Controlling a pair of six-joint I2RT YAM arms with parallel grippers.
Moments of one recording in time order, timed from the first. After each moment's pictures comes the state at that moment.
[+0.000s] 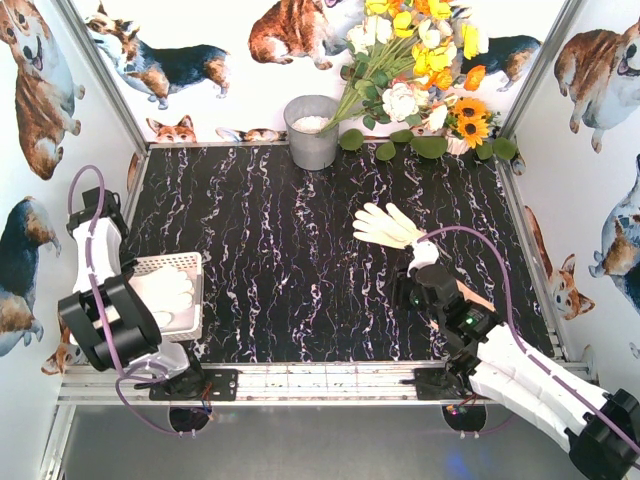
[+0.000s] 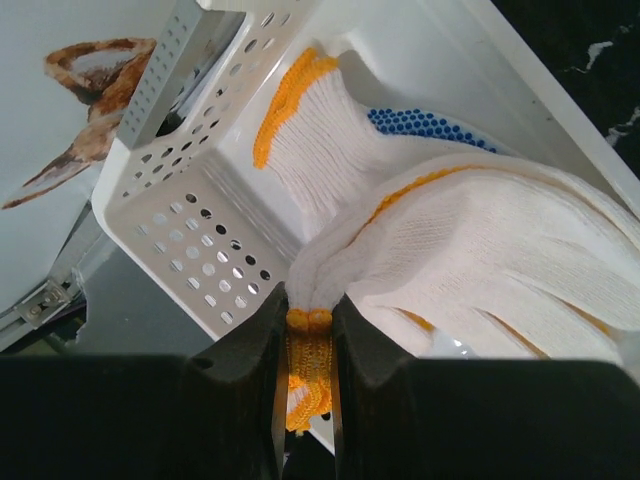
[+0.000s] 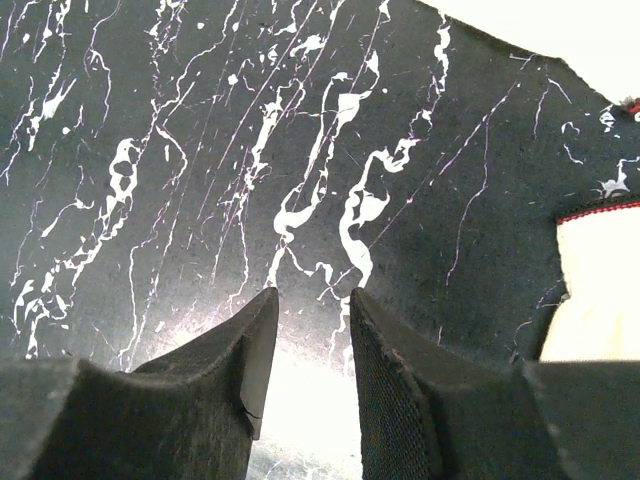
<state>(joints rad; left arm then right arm) 0.50 1.47 1.18 -1.07 -0.44 -0.30 0.65 0.67 0.35 -0.25 0.13 0.40</state>
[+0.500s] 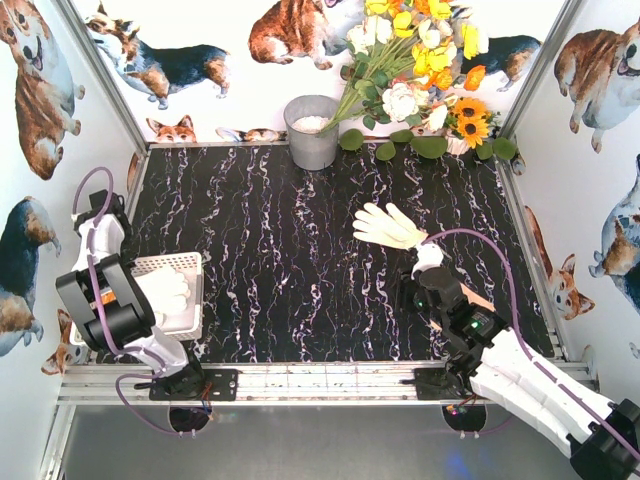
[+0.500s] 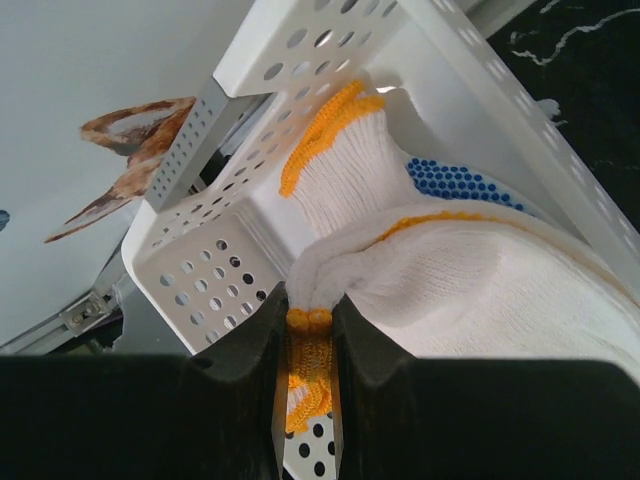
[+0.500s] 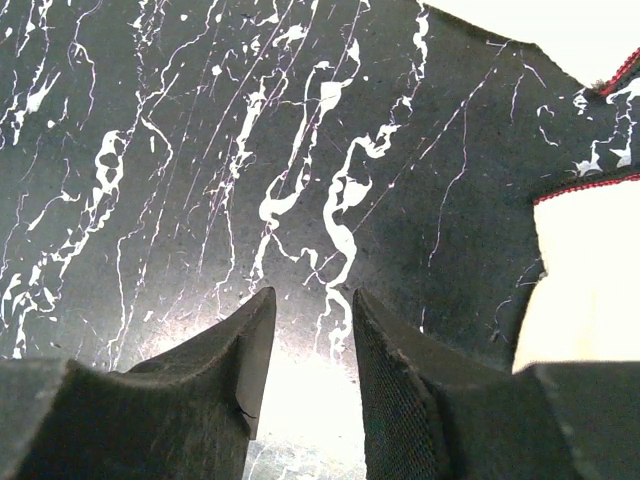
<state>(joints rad) 0.50 1.59 1.15 -0.93 -0.58 -0.27 0.64 0.61 0.35 -0.32 0.14 0.40</state>
